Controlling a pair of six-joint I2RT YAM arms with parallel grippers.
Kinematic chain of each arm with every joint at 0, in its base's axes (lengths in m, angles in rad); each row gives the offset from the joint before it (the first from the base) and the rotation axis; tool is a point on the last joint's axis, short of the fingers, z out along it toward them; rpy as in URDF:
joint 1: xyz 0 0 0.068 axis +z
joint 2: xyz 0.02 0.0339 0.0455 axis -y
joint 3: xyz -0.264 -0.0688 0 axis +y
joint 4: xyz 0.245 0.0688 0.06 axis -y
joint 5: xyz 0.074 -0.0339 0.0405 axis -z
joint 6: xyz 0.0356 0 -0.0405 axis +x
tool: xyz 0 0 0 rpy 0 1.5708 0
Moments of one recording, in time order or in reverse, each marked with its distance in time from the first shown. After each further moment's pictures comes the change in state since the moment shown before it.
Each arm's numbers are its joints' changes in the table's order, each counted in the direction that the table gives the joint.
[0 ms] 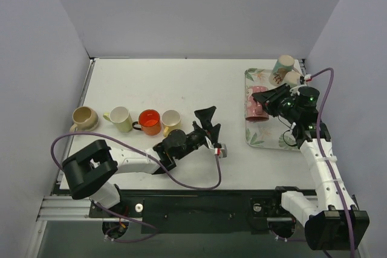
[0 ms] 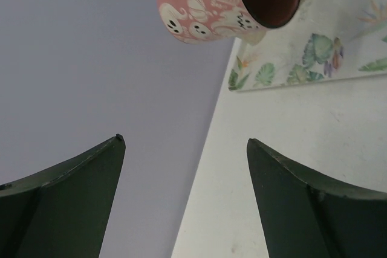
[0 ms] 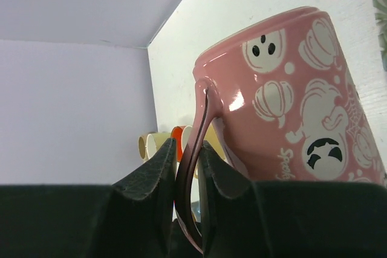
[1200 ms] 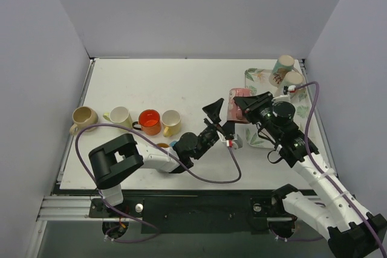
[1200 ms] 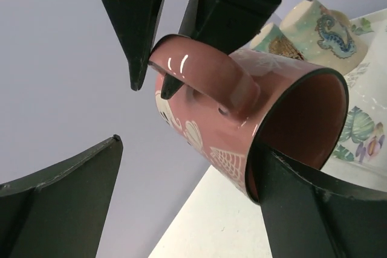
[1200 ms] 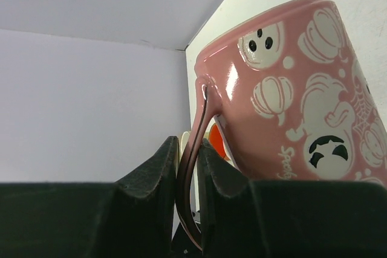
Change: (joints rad) left arm -0.084 -0.232 -0.169 0.338 -0.199 -0.104; right arm 0.425 0.146 0.100 0.120 0.434 0.202
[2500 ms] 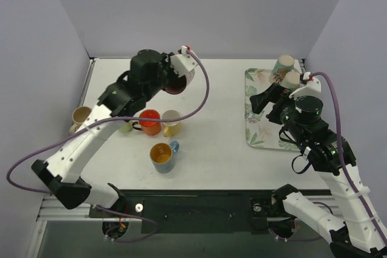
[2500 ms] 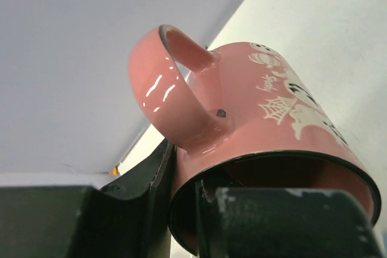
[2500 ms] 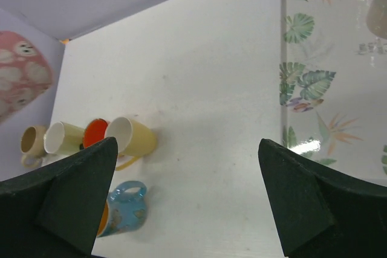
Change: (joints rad) left arm 0.402 0.332 -0.802 -1.735 -0.031 -0.361; right arm 0.038 0.036 -0.442 -0.582 0.233 -0.613
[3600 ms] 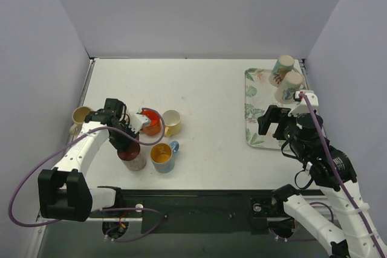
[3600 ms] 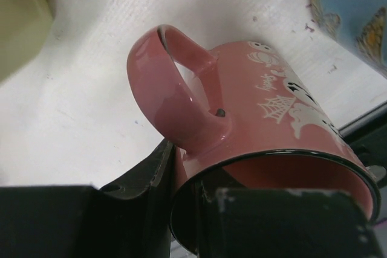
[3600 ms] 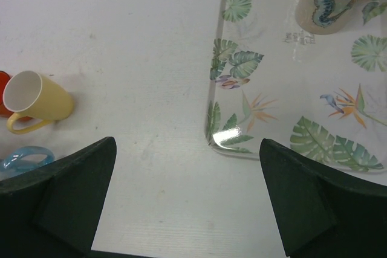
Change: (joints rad) left arm 0.635 0.183 0.702 -0.573 0.459 0.056; right arm -0.035 0.150 0.164 -0.114 0.013 -0.298
